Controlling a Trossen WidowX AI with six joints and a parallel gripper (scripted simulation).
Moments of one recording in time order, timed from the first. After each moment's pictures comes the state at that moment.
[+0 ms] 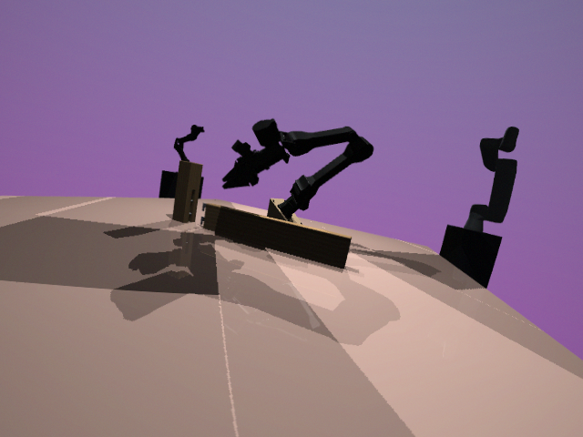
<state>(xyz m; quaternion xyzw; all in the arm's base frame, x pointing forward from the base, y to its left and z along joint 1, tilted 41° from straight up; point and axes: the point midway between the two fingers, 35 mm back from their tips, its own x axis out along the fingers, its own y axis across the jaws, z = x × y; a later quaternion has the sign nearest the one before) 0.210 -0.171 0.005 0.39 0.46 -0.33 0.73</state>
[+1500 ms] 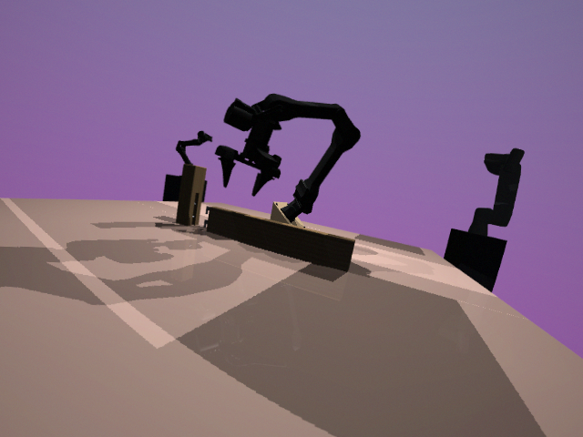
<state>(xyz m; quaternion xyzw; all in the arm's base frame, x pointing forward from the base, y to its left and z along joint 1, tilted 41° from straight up) 0.259 -0.139 0.046 -0.15 0.49 0.43 0.74</state>
